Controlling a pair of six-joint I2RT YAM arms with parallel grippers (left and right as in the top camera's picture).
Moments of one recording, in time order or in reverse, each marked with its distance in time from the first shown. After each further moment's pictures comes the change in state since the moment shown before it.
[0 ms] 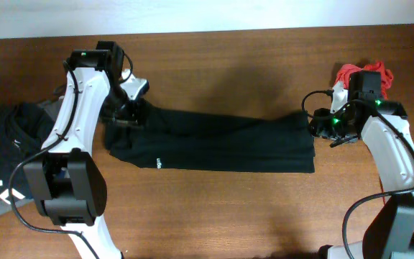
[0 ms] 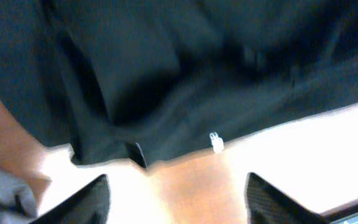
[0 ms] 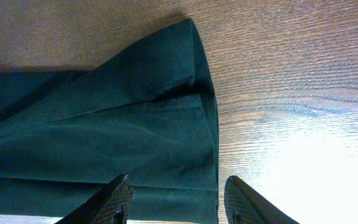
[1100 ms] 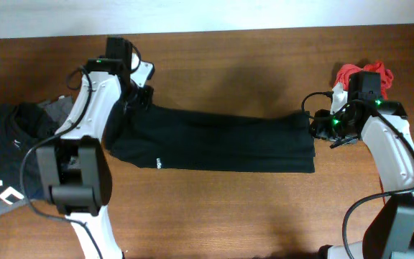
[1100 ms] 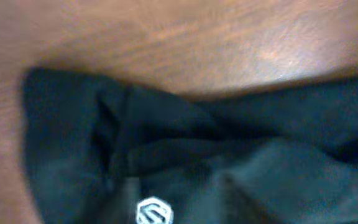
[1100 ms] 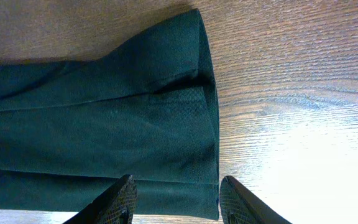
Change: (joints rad) left arm -0.024 0.085 -0.084 0.427 -0.053 -0.005; right arm 0.000 0.000 0.000 -0.020 0.000 -0.001
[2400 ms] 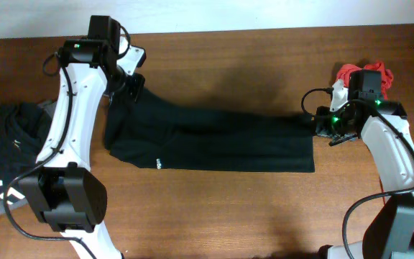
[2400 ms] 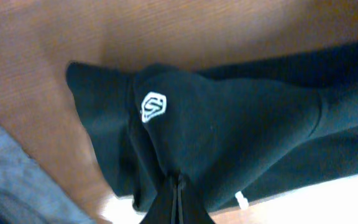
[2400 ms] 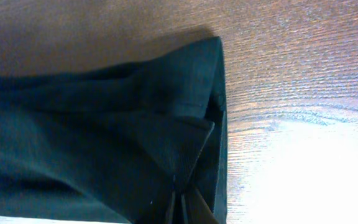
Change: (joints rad) left arm -0.001 -0.132 0.214 -0.341 -0.041 0.010; right arm 0.000 0.000 0.000 0.042 -0.026 0.010
